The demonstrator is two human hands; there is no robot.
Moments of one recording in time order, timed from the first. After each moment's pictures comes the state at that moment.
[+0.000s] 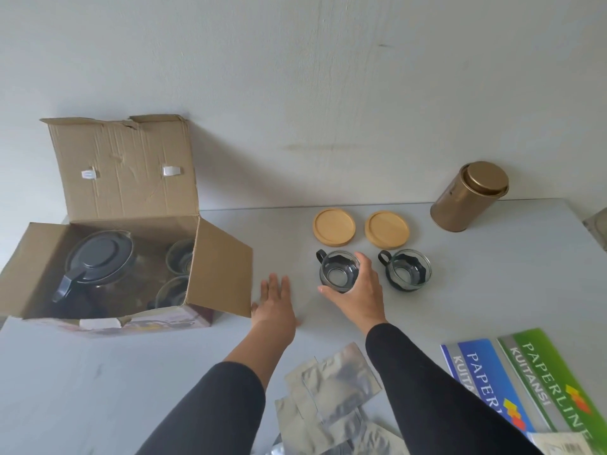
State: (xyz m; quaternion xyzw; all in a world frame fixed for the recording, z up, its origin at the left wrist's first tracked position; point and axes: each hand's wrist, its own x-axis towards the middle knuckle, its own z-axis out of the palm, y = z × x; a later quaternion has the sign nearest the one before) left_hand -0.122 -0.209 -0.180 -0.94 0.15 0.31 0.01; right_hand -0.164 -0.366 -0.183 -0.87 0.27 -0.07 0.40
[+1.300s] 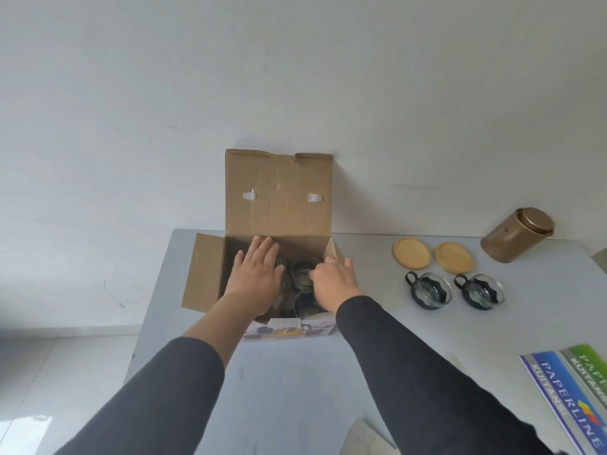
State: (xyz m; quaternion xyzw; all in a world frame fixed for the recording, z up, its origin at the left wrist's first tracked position) left_hand -0.015 0.047 -0.093 -0.96 0.25 0.12 -0.11; right_hand -0.056 -0.106 -0.091 -0.99 0.02 0.12 -0.10
